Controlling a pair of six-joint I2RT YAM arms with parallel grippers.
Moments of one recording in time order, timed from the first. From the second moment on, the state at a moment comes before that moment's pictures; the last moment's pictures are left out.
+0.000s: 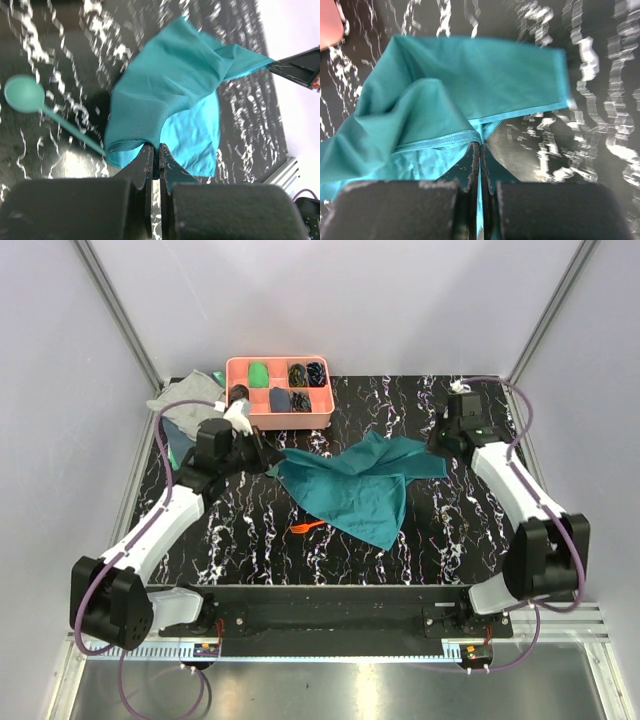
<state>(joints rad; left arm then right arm) -0.31 1.23 0.89 -0.14 0.35 -0.56 0.15 1.51 1.19 -0.50 0.01 0.41</state>
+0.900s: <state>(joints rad) -0.46 1.18 1.70 -0.31 0.37 -0.49 0.15 1.11 2.08 -0.78 0.24 0.12</state>
